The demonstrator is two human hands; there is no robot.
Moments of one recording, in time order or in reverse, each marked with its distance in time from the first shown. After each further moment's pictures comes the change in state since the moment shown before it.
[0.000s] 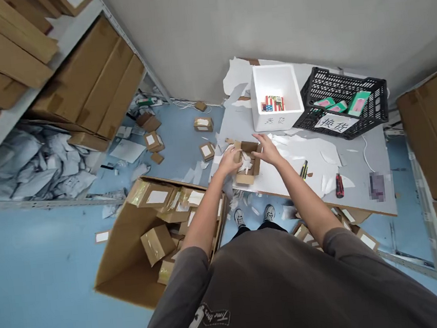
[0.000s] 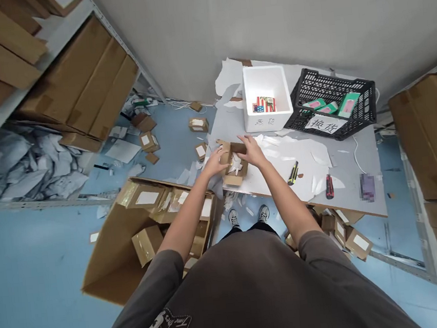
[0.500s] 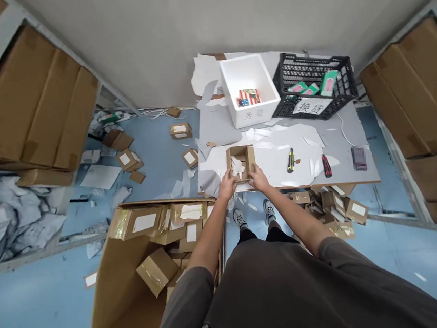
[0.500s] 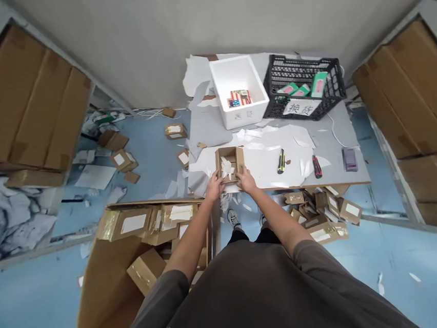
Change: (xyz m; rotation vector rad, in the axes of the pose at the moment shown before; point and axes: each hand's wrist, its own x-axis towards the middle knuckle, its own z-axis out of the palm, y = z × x) left_hand -0.071 -0.020 0.087 0.116 -0.136 -0.077; right_hand -0.129 0.028 0.115 -0.130 -0.149 0.406
